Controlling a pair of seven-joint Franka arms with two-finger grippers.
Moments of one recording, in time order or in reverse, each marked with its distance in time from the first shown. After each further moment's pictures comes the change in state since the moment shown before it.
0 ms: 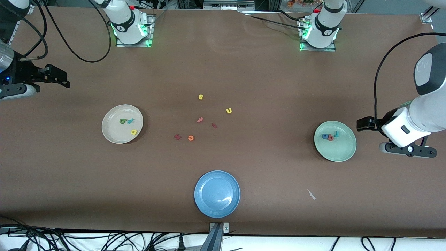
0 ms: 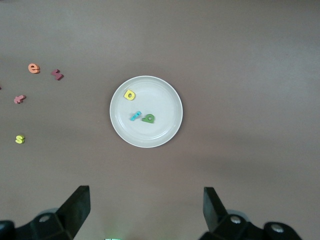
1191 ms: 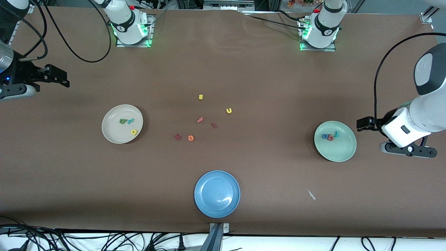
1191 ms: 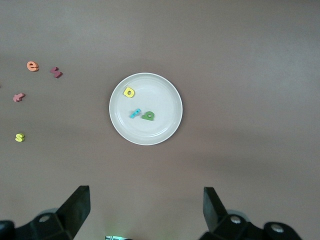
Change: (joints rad) left arm 0.000 0.000 0.000 0.000 0.000 0.000 0.000; right arm 0.000 0.001 -0.004 0.001 0.000 -0.010 0.002
